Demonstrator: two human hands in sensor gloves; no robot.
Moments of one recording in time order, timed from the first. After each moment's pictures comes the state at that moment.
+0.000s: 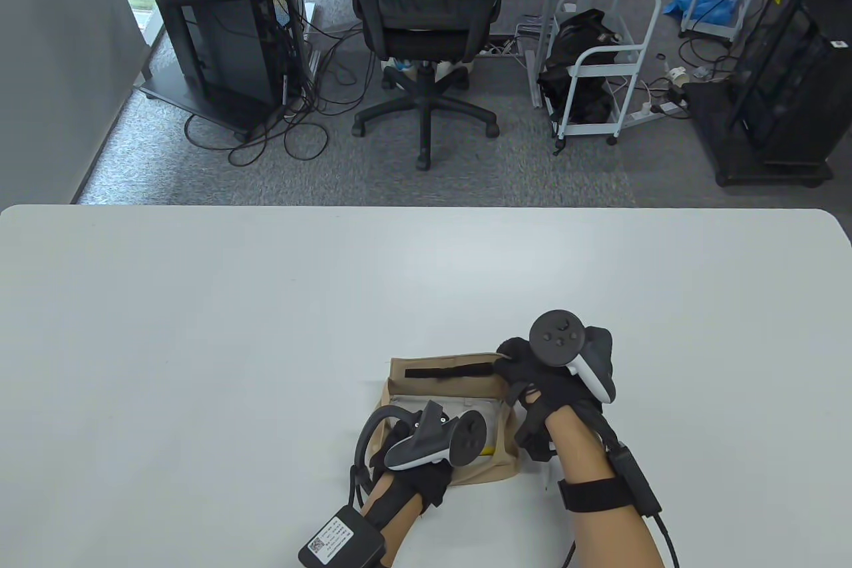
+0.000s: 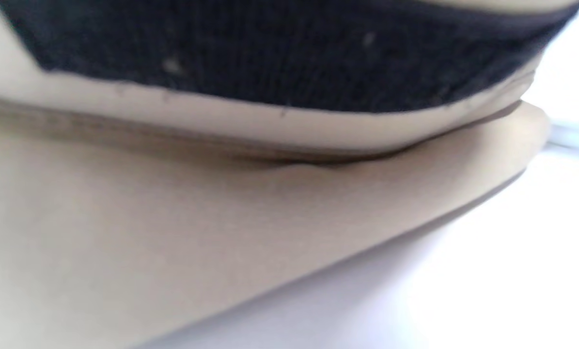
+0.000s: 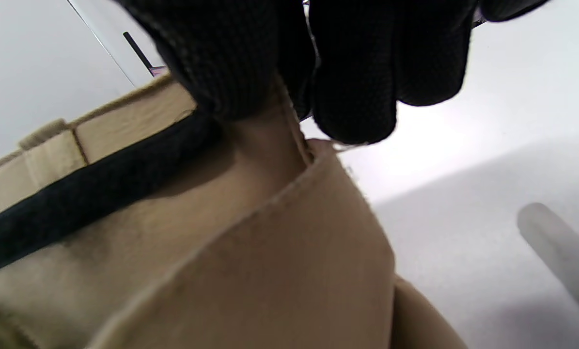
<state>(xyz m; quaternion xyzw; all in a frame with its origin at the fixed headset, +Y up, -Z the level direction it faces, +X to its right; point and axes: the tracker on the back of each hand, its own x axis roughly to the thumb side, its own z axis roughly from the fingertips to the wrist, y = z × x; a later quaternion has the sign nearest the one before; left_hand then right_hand) -0.025 -0.753 -0.295 -0.13 -0.23 -0.03 0.96 0.150 -0.709 -0.376 0.03 0.05 0.96 0.27</state>
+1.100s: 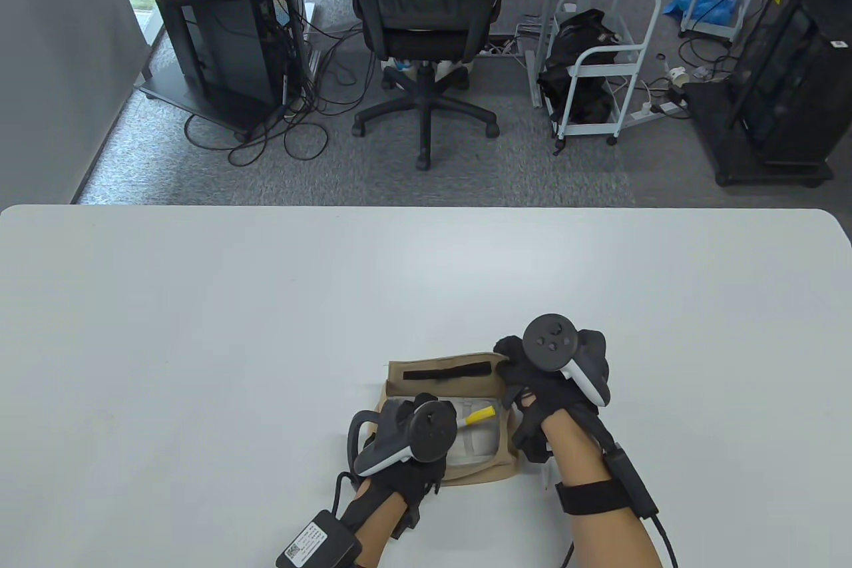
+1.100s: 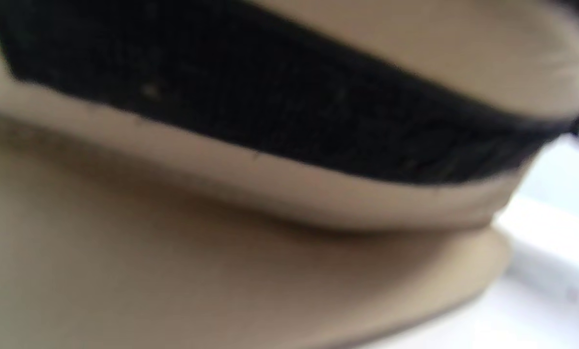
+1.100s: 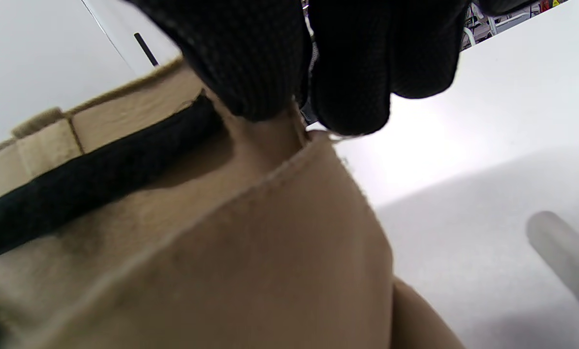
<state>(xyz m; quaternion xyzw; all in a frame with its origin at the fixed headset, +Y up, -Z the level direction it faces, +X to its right) -0.062 -0.731 -0.292 -0.04 -0.21 0.17 0.96 0.145 -0.711 -0.376 0.04 0.03 0.97 0.25</state>
